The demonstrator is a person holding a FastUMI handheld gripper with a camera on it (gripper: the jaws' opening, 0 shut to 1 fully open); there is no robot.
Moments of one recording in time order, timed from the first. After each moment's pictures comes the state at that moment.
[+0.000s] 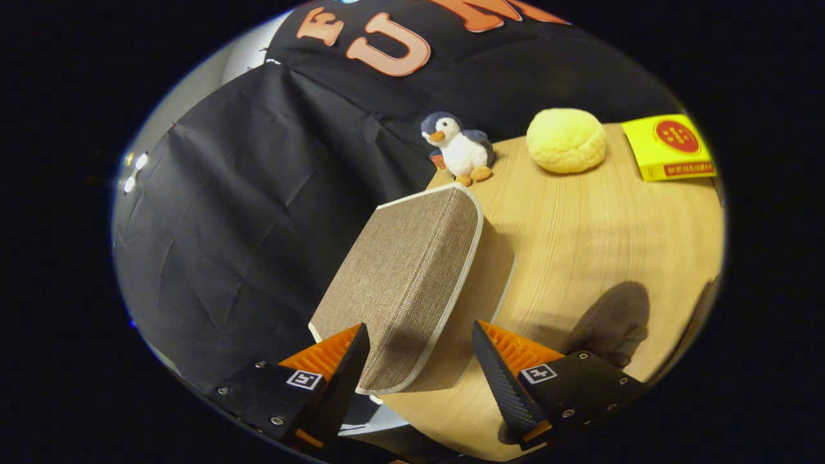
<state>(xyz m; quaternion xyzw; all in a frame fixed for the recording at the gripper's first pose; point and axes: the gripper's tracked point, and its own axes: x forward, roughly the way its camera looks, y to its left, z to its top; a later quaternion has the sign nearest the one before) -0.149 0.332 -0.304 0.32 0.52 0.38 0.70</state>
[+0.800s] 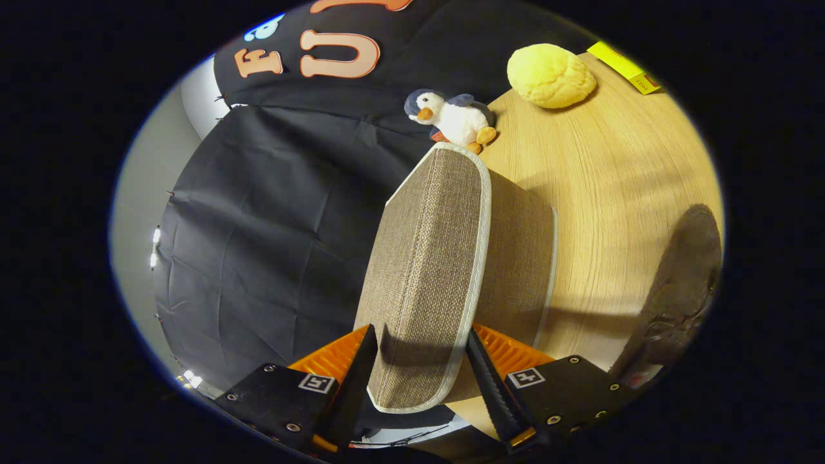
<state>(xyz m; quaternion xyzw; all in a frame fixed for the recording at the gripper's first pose) -0.155 0.355 -0.305 0.44 0.54 0.39 0.60</state>
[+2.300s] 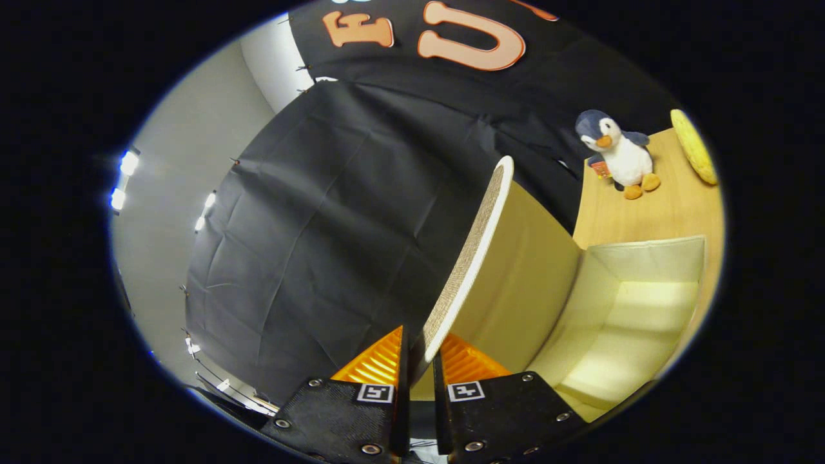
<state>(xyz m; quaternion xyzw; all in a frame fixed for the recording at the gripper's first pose) -0.116 0.505 -0.088 0.44 0.43 0.53 0.58</state>
